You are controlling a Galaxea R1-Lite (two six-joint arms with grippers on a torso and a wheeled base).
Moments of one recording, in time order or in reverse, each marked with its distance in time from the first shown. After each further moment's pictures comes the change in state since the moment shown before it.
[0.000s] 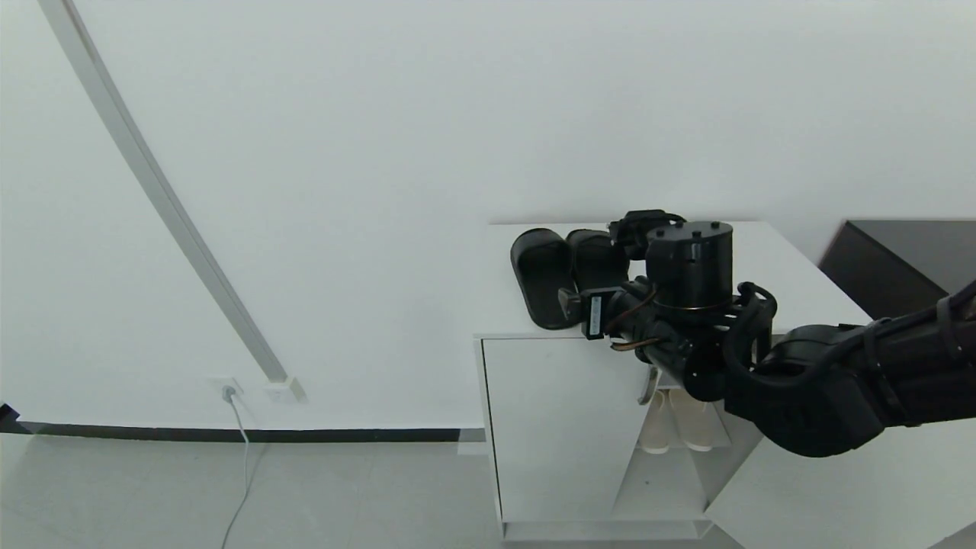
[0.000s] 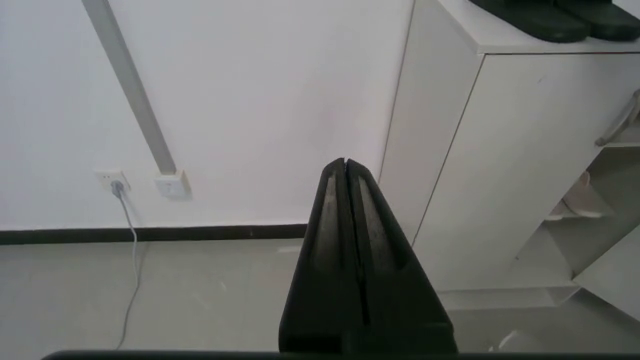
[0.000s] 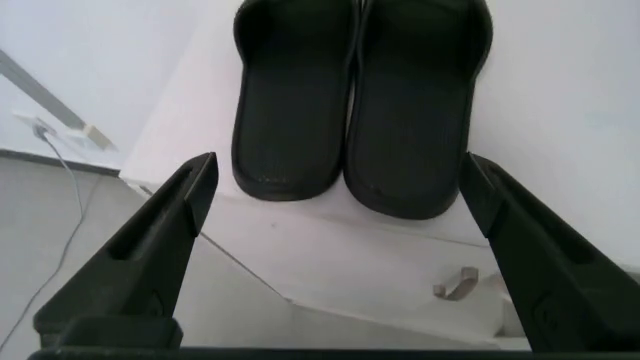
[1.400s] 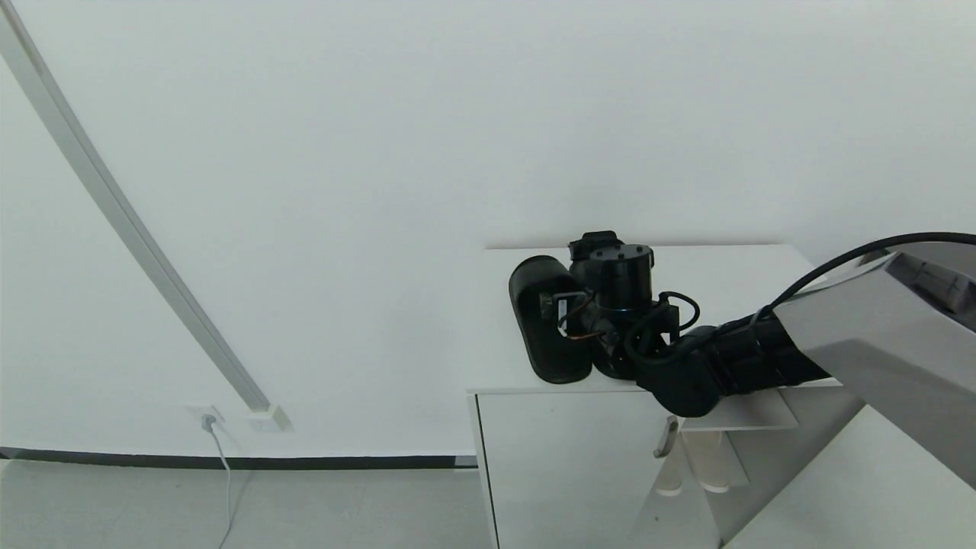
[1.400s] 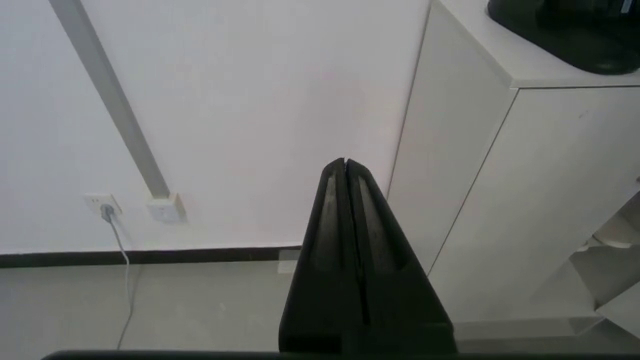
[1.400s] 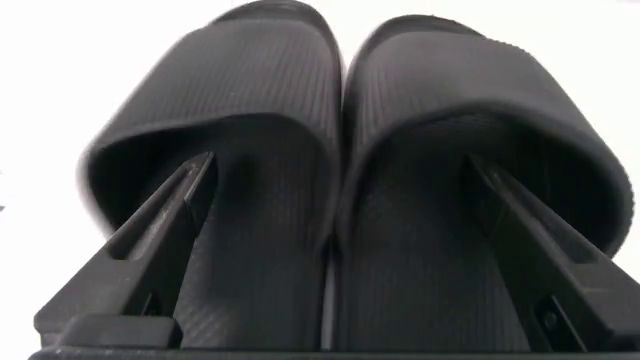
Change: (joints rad) left arm 0.000 0.000 0.000 0.000 0.003 0.007; right arm -0.068 0.303 -0.283 -0.045 0.011 -0.046
